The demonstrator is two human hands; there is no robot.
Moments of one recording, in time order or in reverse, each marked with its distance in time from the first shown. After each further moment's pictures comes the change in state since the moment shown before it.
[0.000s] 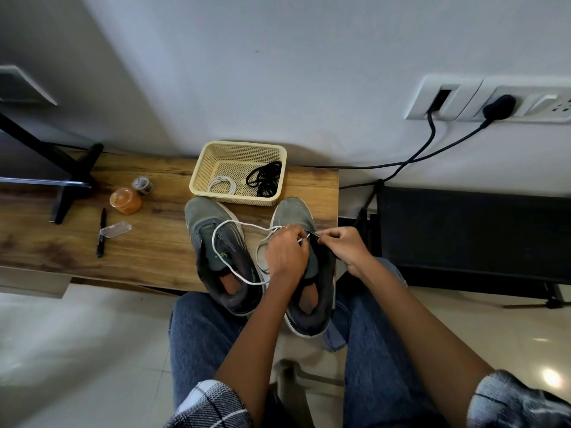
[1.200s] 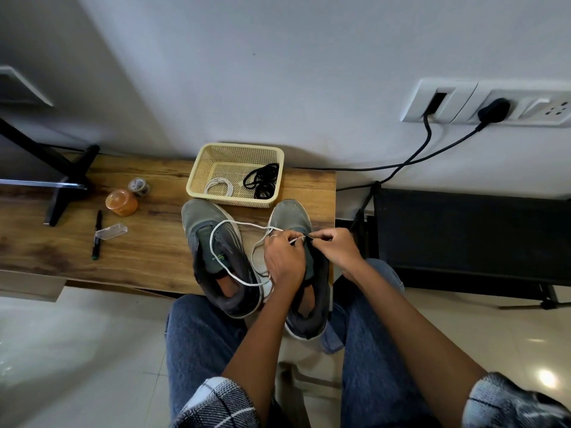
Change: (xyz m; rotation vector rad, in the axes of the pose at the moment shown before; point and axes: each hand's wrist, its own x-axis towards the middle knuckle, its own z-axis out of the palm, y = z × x) left_hand 0.005 -0.007 0.026 -0.251 0.094 -0.249; right_hand -0.009 -0.008 0.005 -0.146 0.006 -0.088
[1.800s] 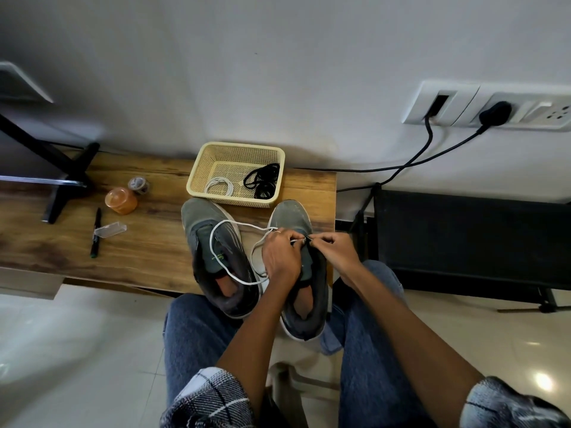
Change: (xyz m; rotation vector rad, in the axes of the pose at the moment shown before) left_hand 0.005 -0.002 -0.007 0.126 -0.048 0.162; right_hand -0.001 0.009 0.004 0.109 0.006 -0.028
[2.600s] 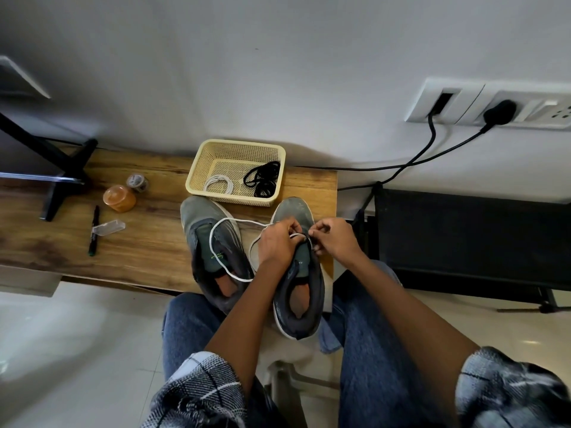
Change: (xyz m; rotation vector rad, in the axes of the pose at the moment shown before) left_hand 0.025 -0.007 -0.013 0.004 -0.176 0.083; right_hand 0.027 -0.006 -0.002 -0.168 -0.062 -0.029
